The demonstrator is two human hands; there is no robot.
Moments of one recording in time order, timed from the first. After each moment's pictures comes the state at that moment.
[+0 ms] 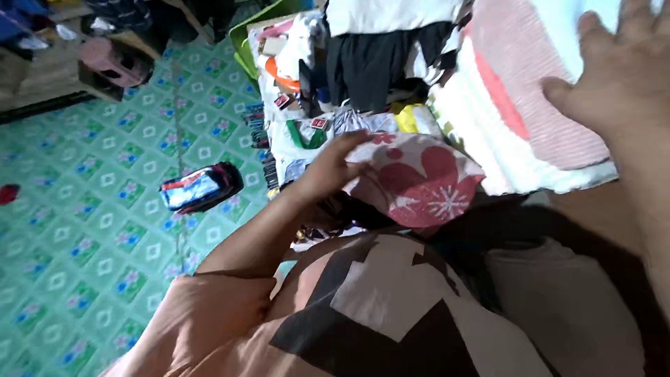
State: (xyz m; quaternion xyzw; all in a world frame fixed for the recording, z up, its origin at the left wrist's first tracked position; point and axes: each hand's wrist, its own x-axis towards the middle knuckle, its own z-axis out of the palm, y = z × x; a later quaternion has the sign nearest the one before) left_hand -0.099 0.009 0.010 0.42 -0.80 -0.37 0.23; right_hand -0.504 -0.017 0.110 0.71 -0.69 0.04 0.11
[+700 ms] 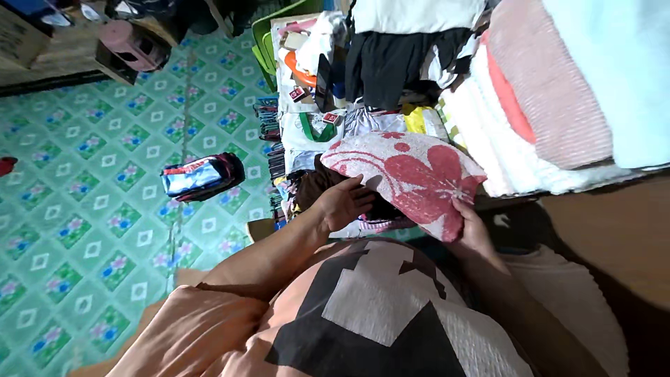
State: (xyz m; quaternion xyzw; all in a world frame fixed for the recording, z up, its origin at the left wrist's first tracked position) left_hand -0.104 0.089 -0.038 0.46 -0.13 -0.82 0.32; right_hand -0.384 0.151 -0.066 0.10 -0.51 0.55 -0.65
